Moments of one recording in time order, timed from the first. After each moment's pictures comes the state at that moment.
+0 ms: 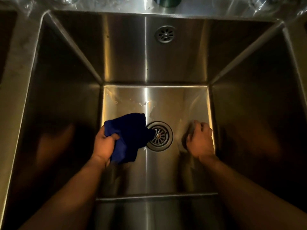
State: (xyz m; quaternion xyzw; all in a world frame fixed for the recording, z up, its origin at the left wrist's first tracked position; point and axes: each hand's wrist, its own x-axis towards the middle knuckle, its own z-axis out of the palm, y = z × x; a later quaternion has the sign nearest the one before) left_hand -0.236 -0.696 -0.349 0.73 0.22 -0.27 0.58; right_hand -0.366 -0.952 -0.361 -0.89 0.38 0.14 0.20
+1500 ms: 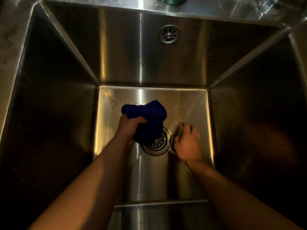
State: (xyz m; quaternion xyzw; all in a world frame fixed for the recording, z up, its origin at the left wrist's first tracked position) left_hand -0.211 -0.780 -0.344 0.62 0.21 -0.36 0.66; right_hand -0.342 -0.925 -0.364 -0.87 0.40 0.12 0.27
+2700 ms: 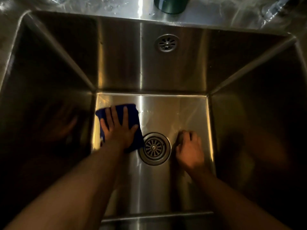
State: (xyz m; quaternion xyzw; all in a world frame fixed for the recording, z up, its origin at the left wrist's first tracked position) left_hand -0.185 -0.764 -0.416 0.95 -0.14 -0.28 0.01; right_hand -0.341 -0.941 -0.369 -0.90 0.34 0.18 0.20
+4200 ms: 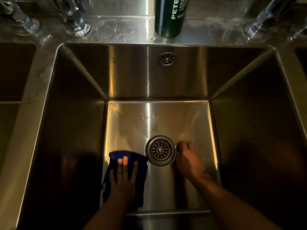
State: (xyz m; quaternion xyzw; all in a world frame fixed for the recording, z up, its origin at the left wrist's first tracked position) left_hand -0.321 -0.686 -0.372 0.92 -0.24 -0.31 -0.02; right_hand -0.351 -0.920 -0.358 -0.88 0.32 0.23 0.25
